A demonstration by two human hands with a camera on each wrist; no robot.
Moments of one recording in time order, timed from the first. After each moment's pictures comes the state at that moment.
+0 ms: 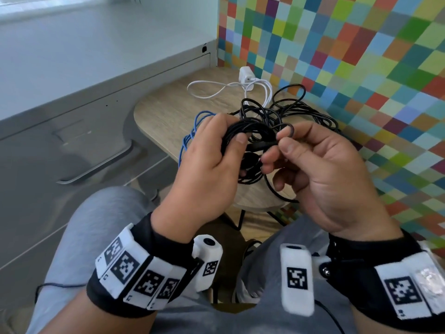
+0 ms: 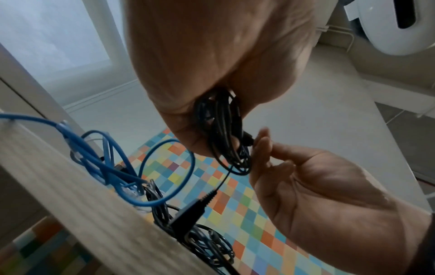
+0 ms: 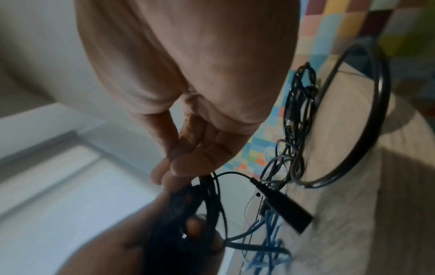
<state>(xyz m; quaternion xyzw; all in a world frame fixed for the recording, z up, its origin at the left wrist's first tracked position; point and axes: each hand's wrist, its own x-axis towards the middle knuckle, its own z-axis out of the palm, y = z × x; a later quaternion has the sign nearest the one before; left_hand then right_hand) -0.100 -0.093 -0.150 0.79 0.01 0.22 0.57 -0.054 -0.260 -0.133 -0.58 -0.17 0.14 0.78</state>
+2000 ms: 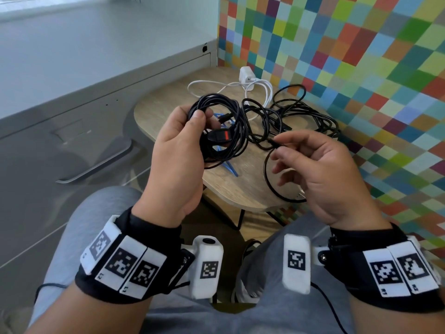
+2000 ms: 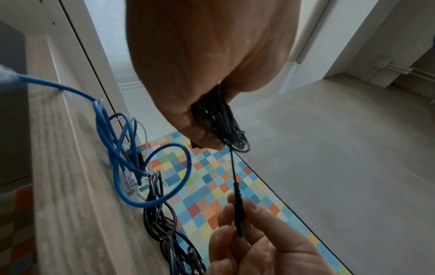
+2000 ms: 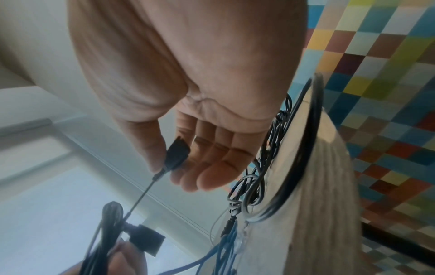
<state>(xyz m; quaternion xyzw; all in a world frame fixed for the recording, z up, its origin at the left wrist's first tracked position) -0.095 -0.077 -0.138 0.52 0.12 0.21 0.82 -0.030 -0.272 -0.160 -0.66 -0.16 0.11 0.72</state>
